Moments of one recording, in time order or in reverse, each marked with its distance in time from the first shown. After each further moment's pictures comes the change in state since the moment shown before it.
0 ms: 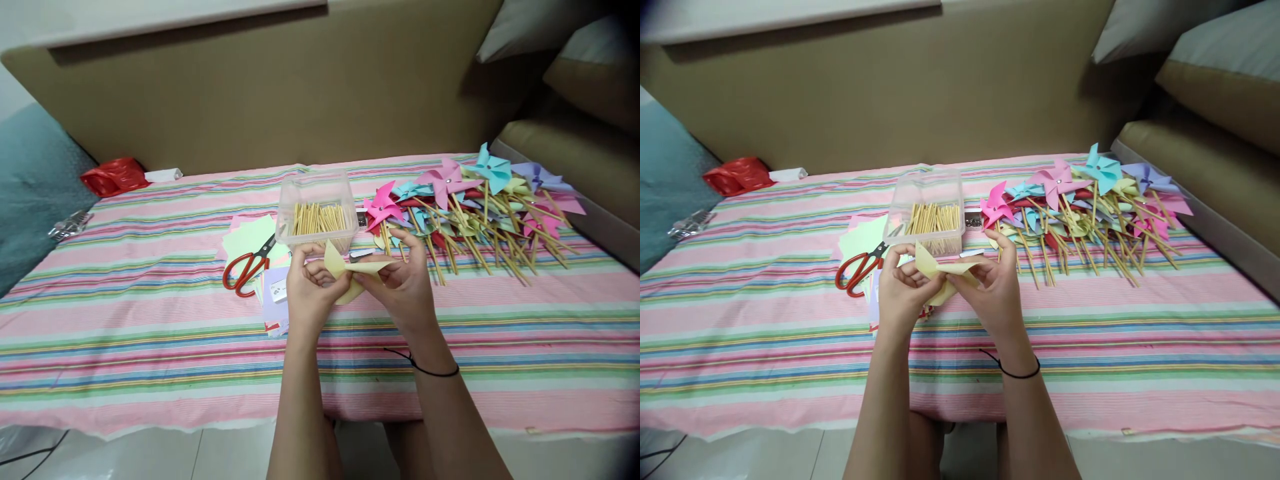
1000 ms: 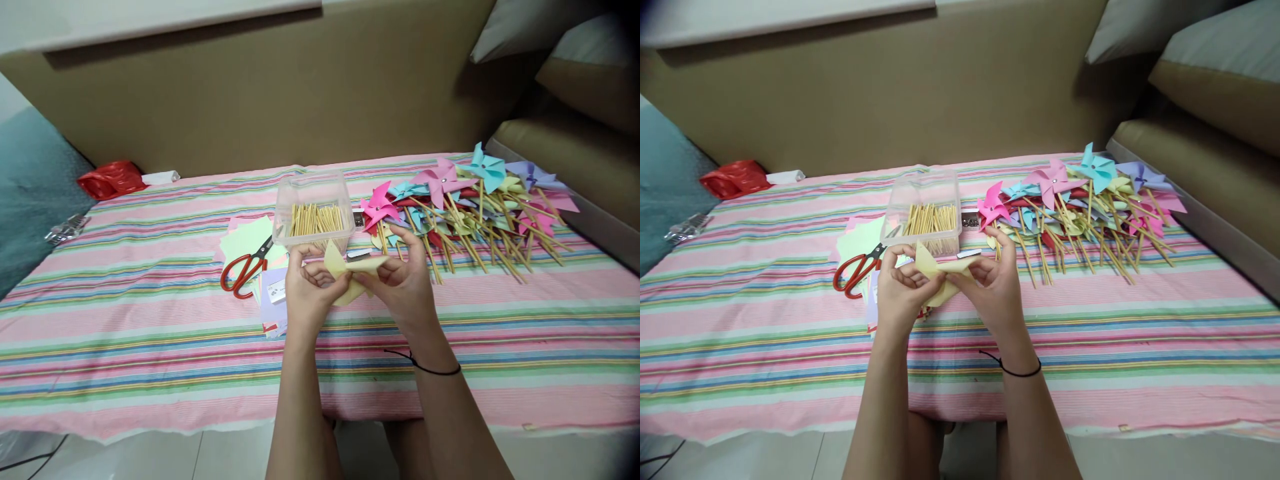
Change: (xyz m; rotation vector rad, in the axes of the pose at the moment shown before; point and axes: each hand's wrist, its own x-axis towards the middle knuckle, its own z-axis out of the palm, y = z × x) left_hand 0.001 0.001 0.002 -0.027 -0.023 0.011; right_hand 0.001 0.000 -0.005 0.041 0.001 0.064
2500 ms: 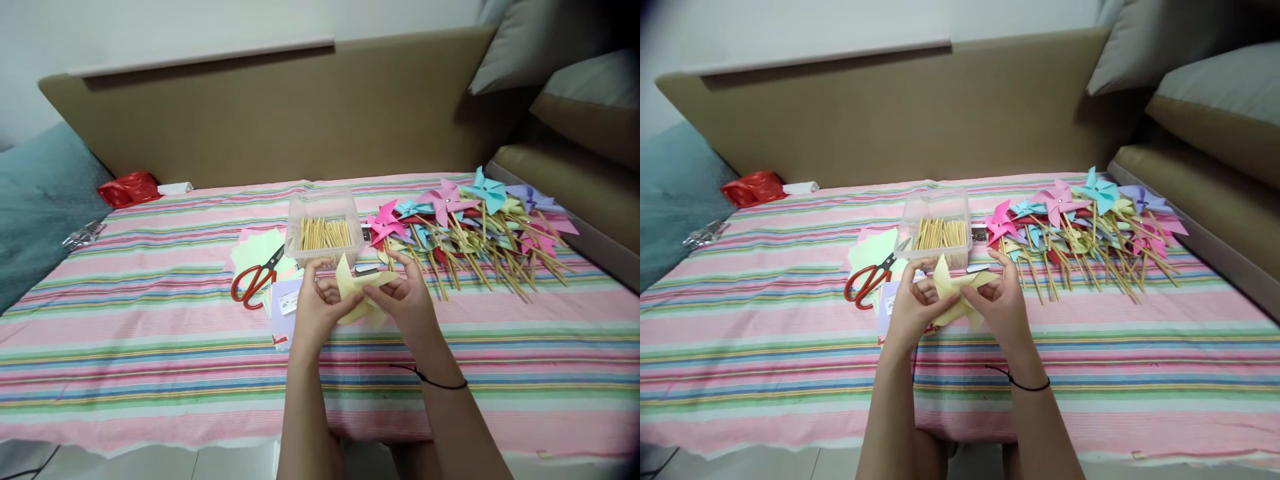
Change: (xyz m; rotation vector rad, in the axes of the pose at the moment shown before) left_hand -0.002 0.003 -0.013 0.024 -0.098 -0.152; right_hand 0.001 0.005 0.003 0.066 -0.008 0.170
